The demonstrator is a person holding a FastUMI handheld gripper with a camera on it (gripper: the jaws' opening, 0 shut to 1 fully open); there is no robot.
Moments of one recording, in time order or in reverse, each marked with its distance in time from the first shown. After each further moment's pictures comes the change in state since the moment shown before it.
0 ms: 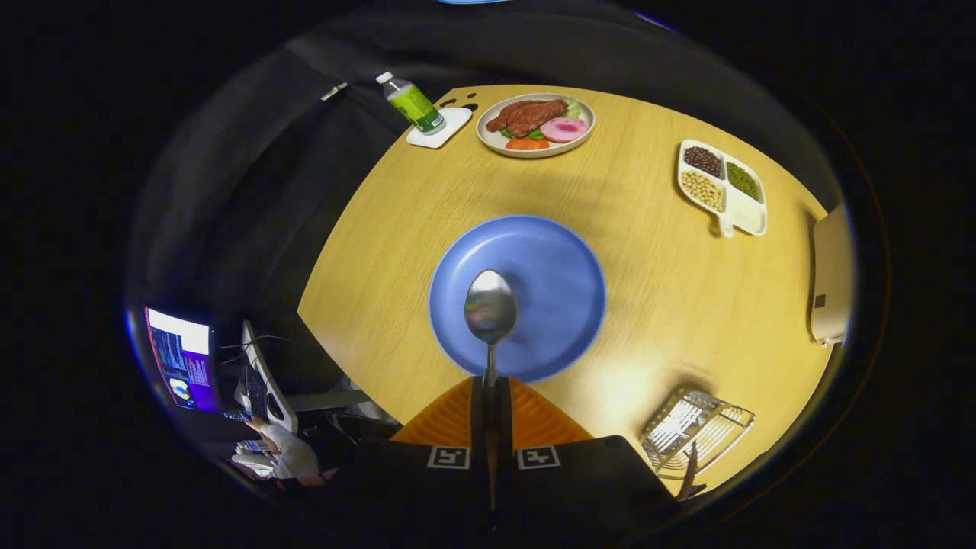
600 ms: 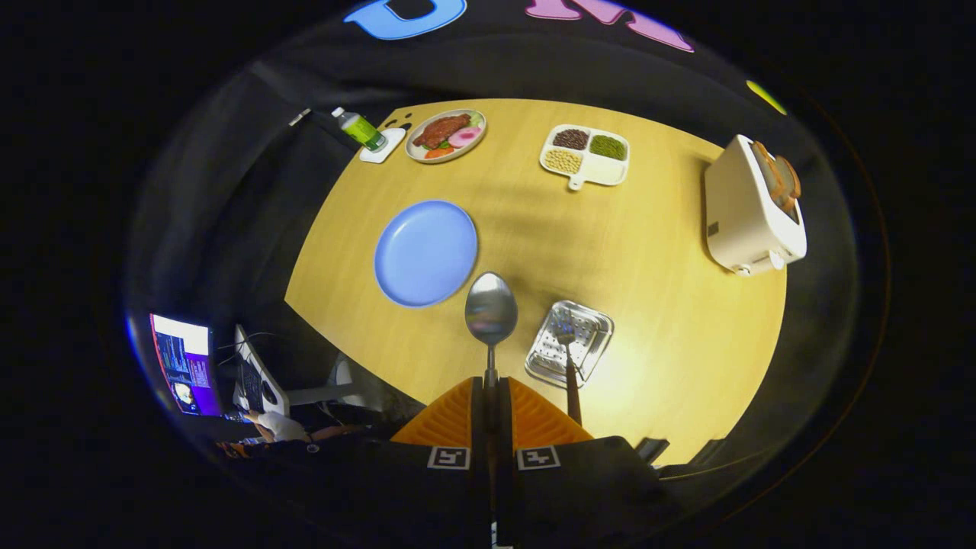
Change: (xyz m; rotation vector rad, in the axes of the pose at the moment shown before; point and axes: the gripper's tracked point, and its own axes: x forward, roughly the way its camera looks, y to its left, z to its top) arm -0.127 -0.106 -0.086 0.118 0.043 -0.115
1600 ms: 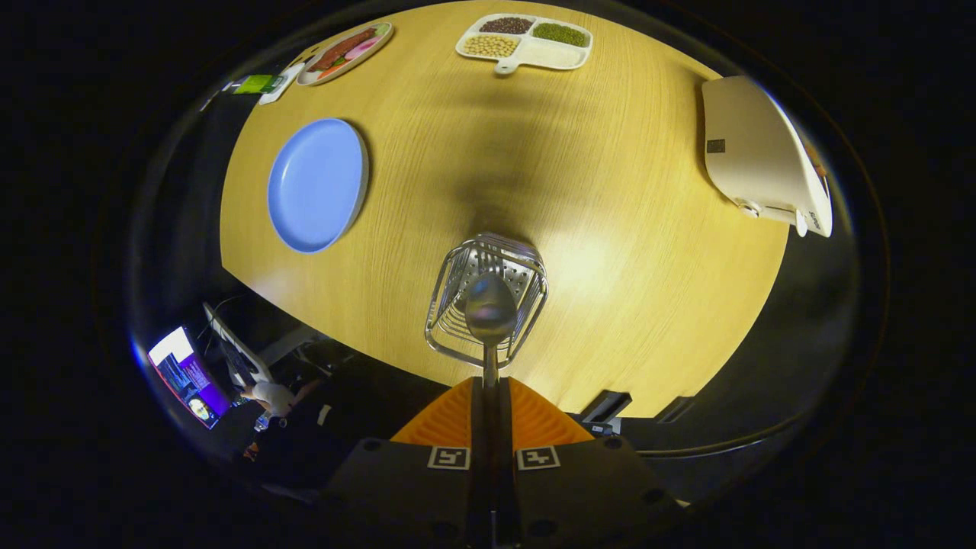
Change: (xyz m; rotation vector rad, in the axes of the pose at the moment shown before) arm 0.063 -0.068 -0.009 0.079 0.504 -0.133
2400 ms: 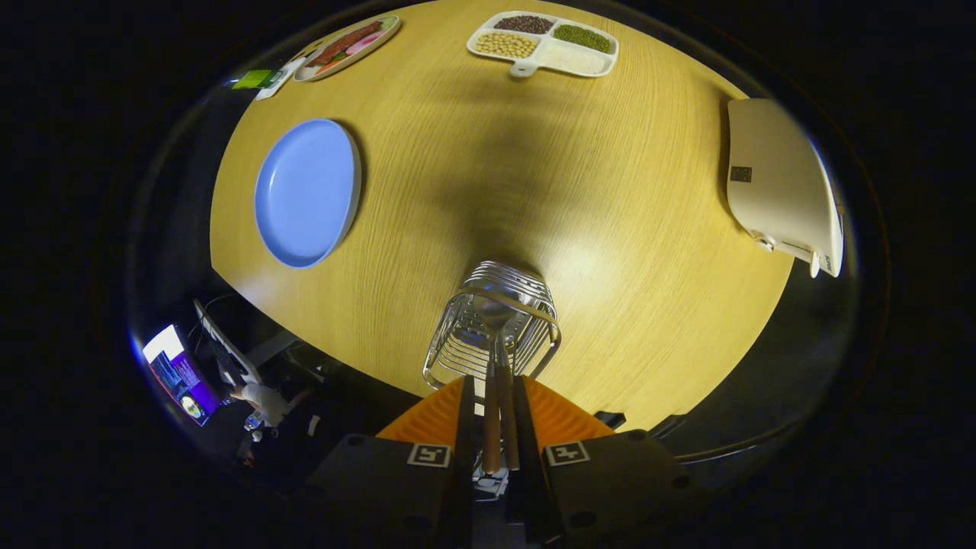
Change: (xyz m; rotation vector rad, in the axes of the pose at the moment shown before) arm 0.010 0.008 0.023 -0.049 -0.093 -0.005
